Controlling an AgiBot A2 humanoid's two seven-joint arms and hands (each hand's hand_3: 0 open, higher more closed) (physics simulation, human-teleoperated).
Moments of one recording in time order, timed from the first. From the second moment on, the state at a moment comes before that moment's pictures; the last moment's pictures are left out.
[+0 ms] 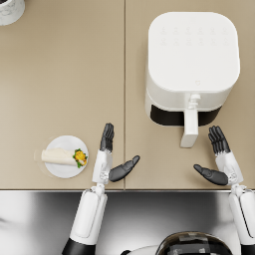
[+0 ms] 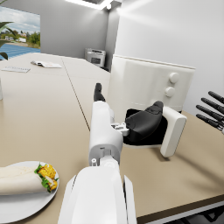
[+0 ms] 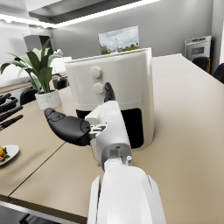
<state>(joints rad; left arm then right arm) 0.19 1.21 0.20 -1.80 1.00 0.10 0.10 0.19 -1.21 0.20 1.80 1.00 0.10 -0.10</state>
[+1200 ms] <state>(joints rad) 0.15 1.22 0.08 -1.88 1.22 0.00 0.00 0.17 -1.24 0.20 1.83 1.18 0.00 0.00</state>
